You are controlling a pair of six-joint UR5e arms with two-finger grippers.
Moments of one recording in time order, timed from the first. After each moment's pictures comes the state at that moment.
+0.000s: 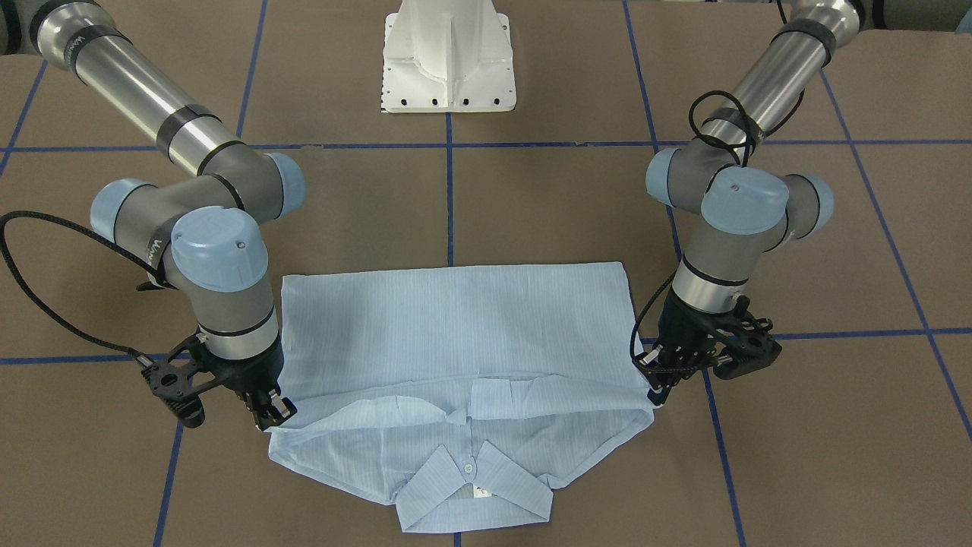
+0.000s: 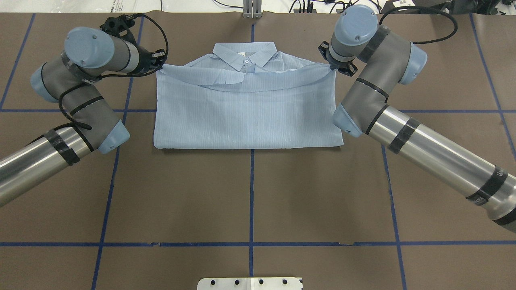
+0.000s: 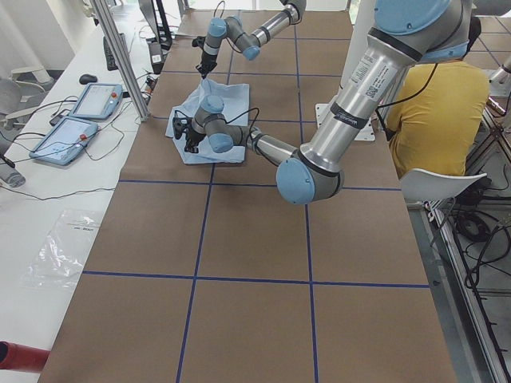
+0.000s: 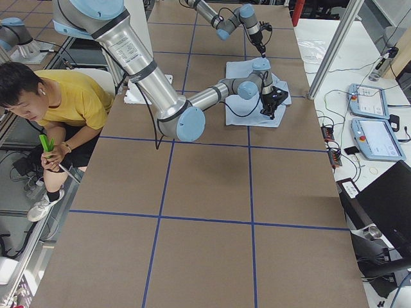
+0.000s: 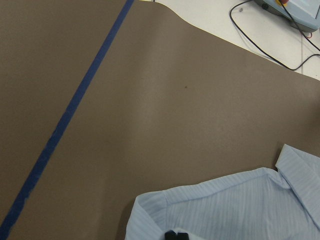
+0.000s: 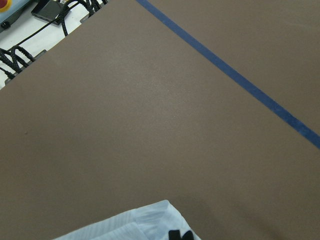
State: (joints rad) left arm -0.84 -2.19 -1.23 -2.31 -1.73 -1.42; right arm 0.83 -0.81 1.18 -1.23 1.72 1.72
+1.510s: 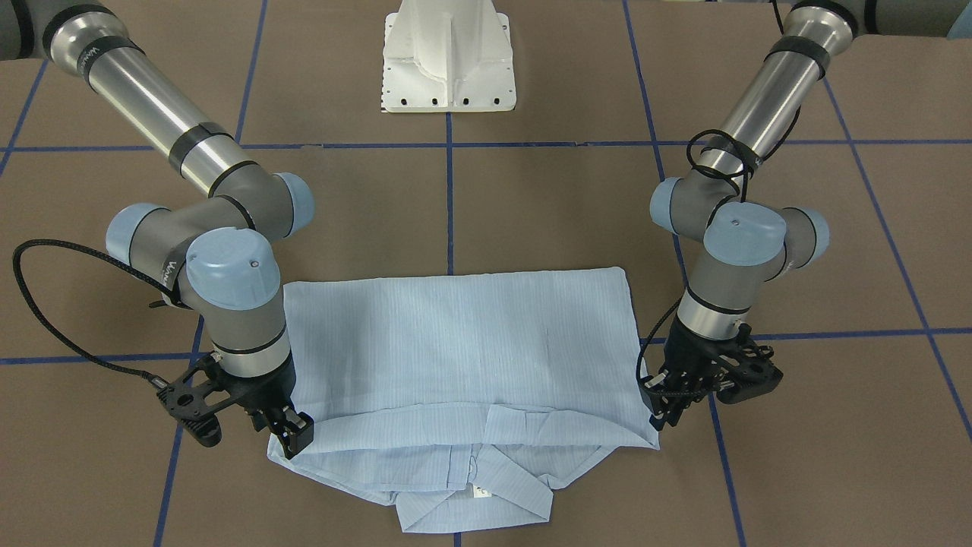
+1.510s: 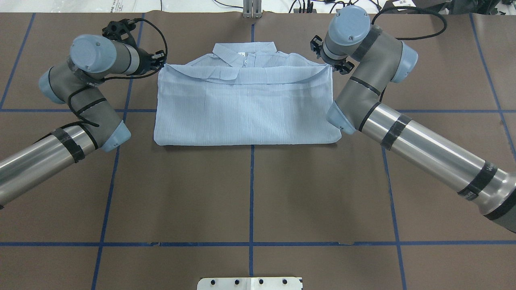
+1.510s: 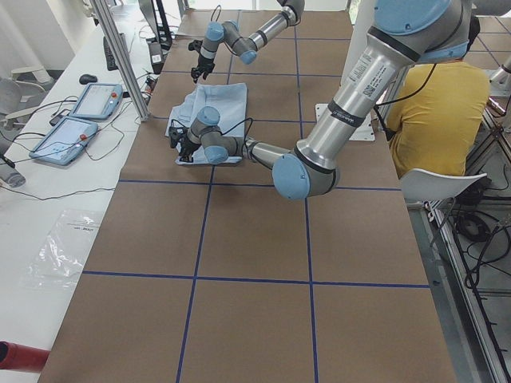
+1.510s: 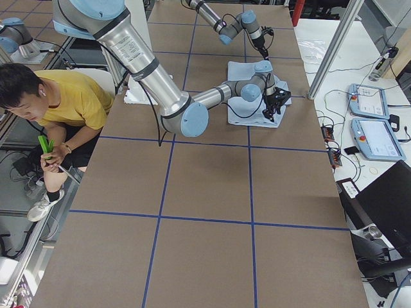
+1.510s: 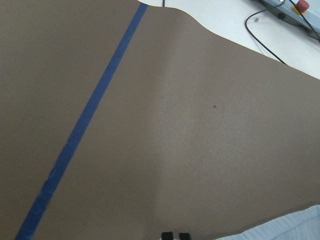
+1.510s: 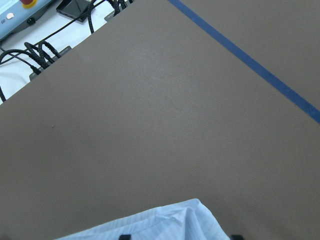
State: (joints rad) left arm -0.84 -2.21 -1.12 -2.43 -1.71 -1.38; right arm 0.82 -0.81 1.18 -1.17 1.72 1.69
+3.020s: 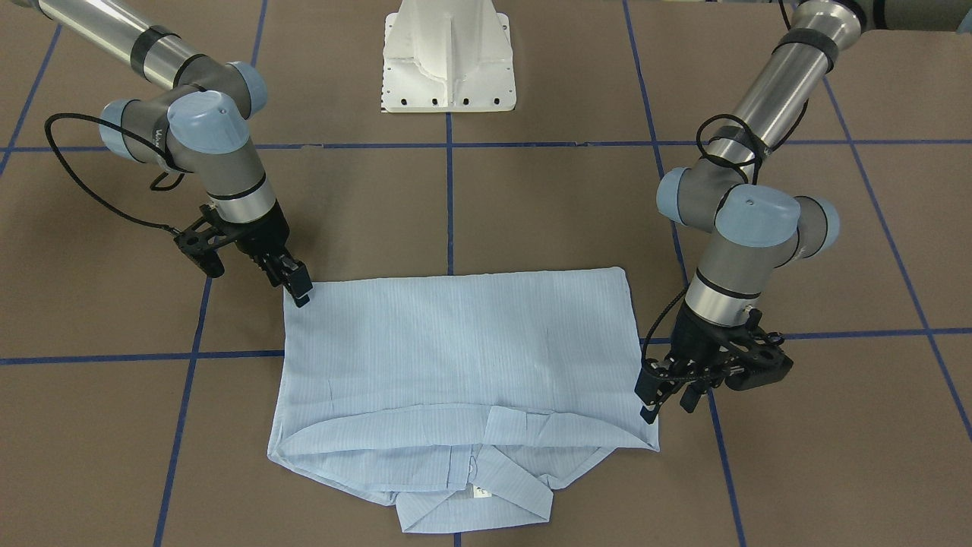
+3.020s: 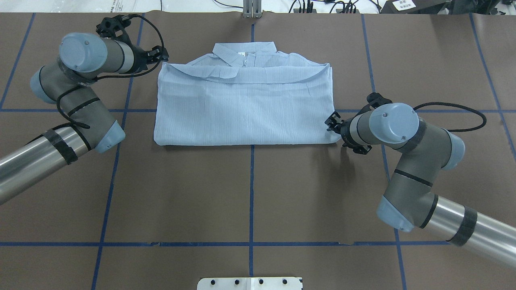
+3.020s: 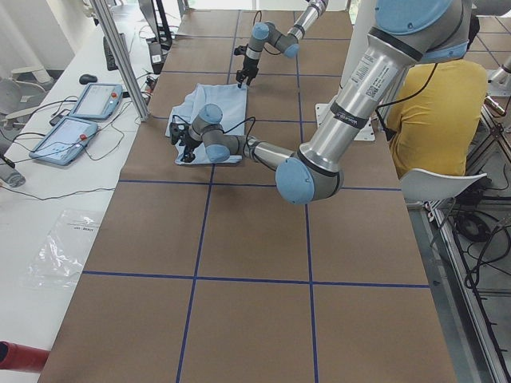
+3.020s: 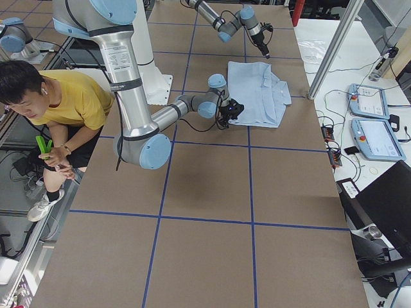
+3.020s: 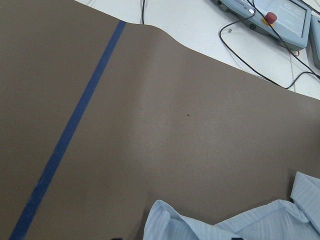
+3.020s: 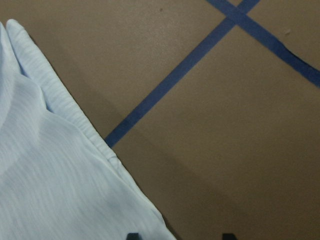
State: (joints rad) left arm -0.85 -2.17 -1.19 -2.44 -1.72 -1.38; right arm 0.60 -1.24 1.65 -1.11 1.72 1.95
